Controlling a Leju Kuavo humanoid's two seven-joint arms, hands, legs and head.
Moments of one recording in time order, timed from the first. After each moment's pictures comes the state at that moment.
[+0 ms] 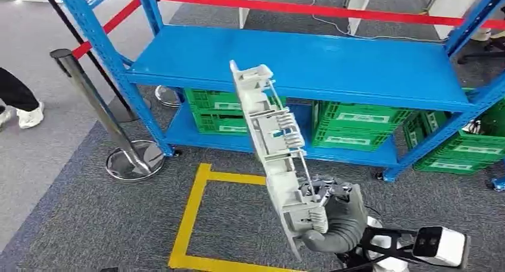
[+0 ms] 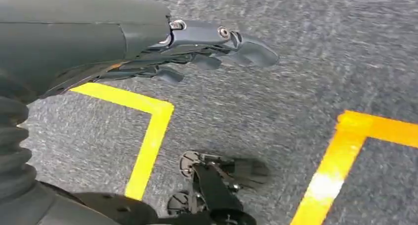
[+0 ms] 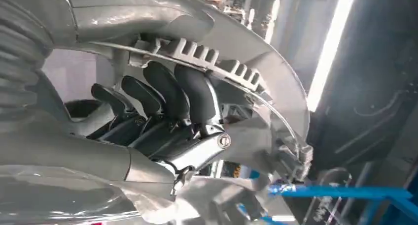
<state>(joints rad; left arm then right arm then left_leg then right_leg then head) -0.08 -0.16 1.09 -0.22 -0.86 0.17 -0.39 0.11 0.19 0.22 -1.89 -0.11 0.75 -0.69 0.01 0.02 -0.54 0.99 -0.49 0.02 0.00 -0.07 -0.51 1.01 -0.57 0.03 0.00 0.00</state>
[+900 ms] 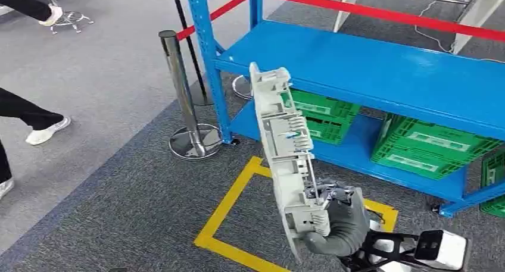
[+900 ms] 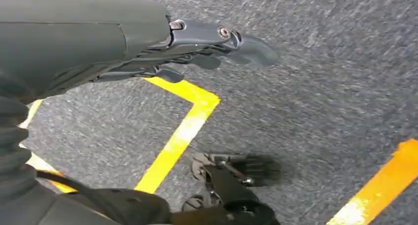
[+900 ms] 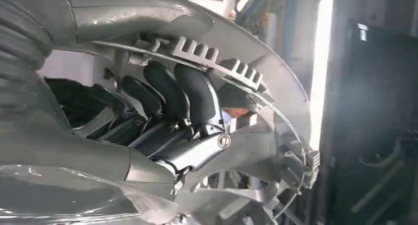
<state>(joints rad) -0.07 -0.16 1.06 -0.22 -0.91 0.17 -0.37 0.14 0.18 0.22 -1.90 -0.11 0.74 -0.69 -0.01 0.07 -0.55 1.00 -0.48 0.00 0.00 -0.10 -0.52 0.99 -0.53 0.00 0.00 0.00</state>
